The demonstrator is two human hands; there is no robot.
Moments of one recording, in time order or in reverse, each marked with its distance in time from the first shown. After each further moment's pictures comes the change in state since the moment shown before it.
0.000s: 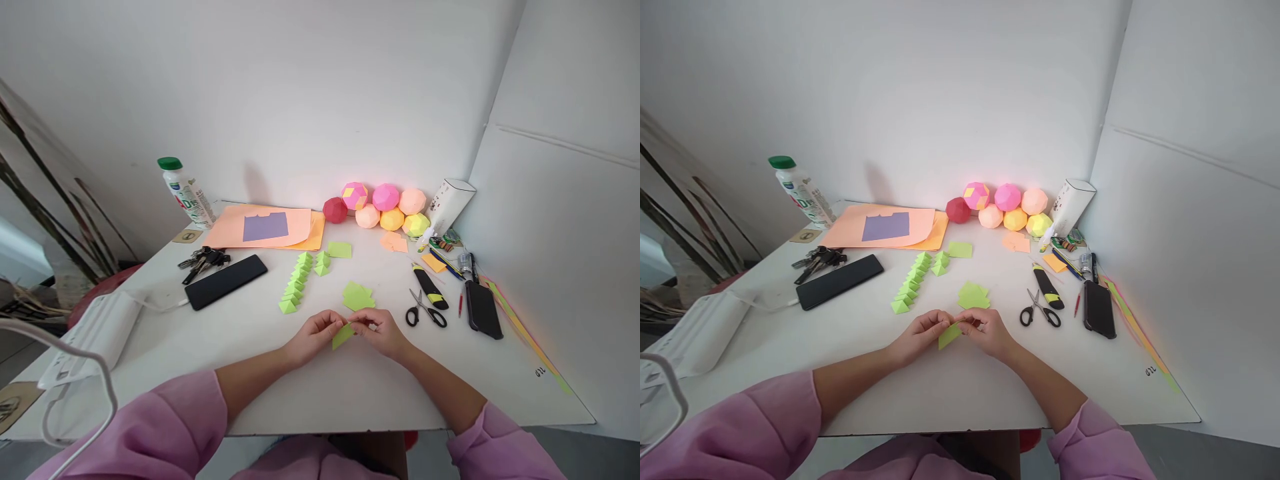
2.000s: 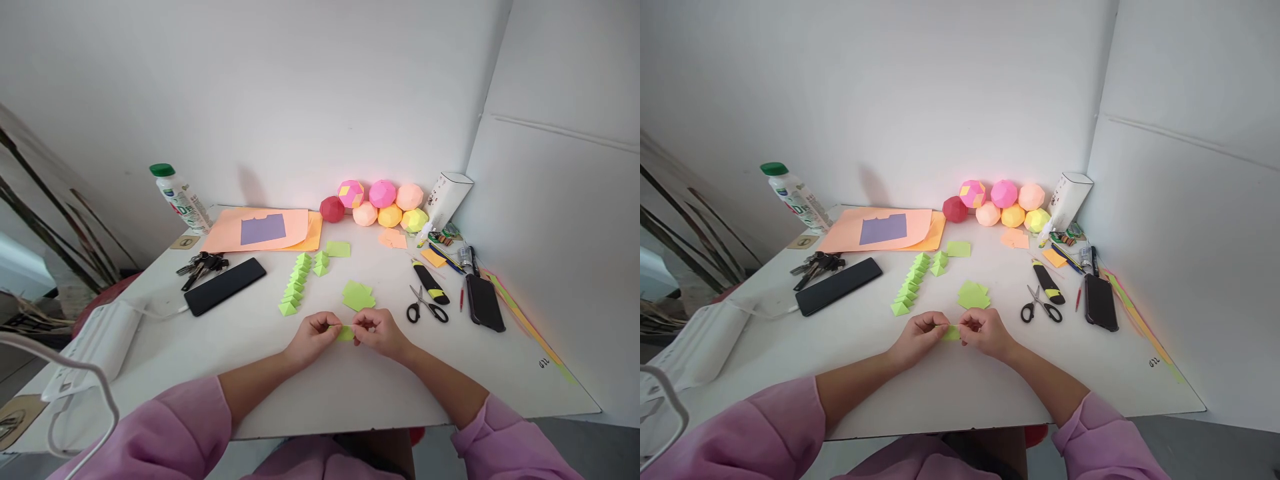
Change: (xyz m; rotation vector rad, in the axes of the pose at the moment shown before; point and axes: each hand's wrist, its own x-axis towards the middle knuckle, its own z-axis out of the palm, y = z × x) left_hand -0.002 0.001 0.001 0.112 0.150 0.011; right_hand -0.003 -0.009 0.005 0.053 -0.023 0.065
